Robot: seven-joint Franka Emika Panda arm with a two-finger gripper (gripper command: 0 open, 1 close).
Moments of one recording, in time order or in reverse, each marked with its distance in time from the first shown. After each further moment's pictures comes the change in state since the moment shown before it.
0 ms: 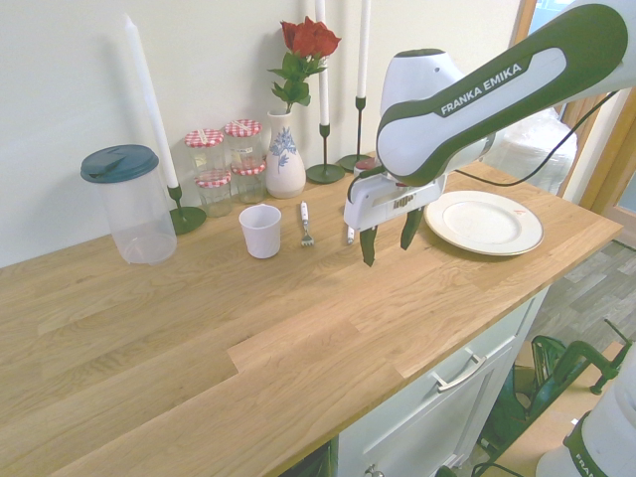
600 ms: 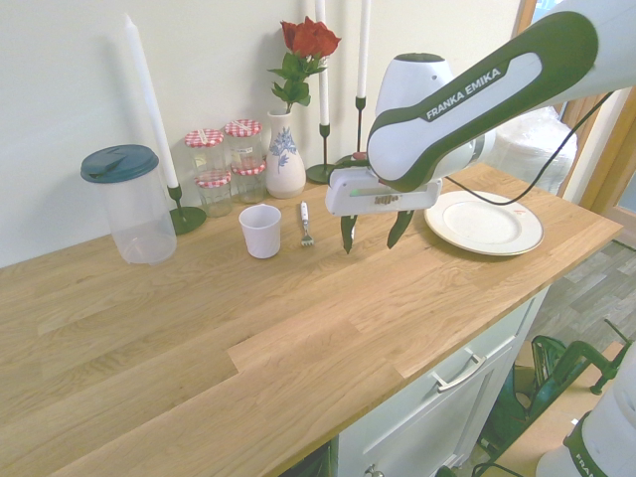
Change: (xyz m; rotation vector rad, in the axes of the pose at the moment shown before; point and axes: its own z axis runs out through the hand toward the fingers) arm 0.024 -0.022 0.013 0.118 0.041 0.422
